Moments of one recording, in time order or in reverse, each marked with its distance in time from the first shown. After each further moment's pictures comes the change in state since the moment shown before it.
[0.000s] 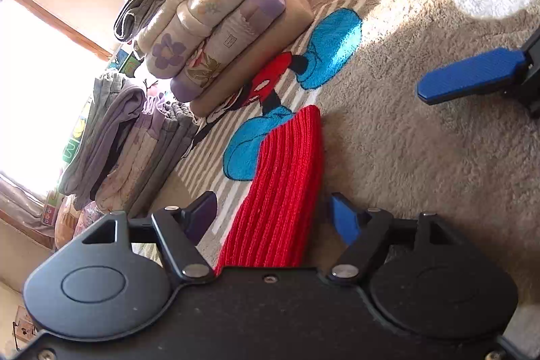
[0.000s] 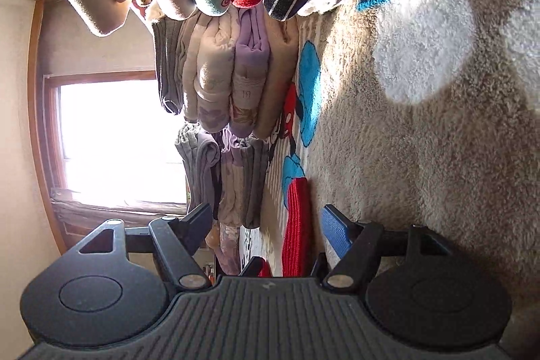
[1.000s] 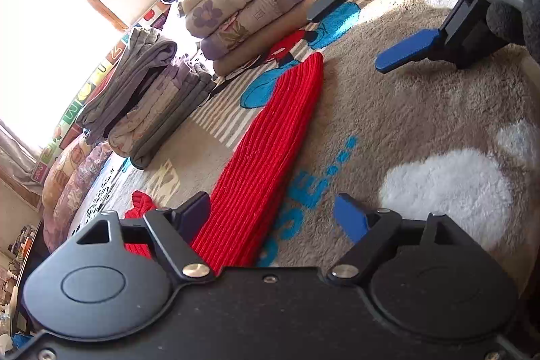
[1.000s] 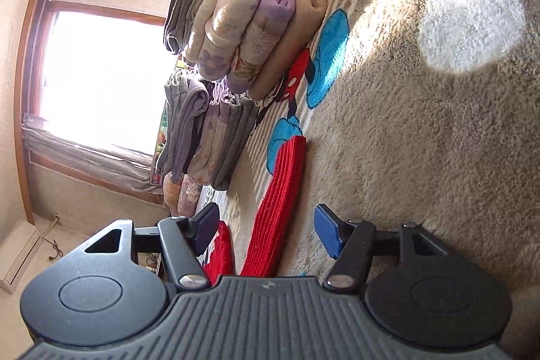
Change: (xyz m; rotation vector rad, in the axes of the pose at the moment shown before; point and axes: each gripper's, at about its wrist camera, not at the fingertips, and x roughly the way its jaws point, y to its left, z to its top) left arm -0.071 0.018 -0.079 -0.127 -0.014 -0.039; right arm 0.017 0.023 -0.030 -0.250 0.101 -0.115
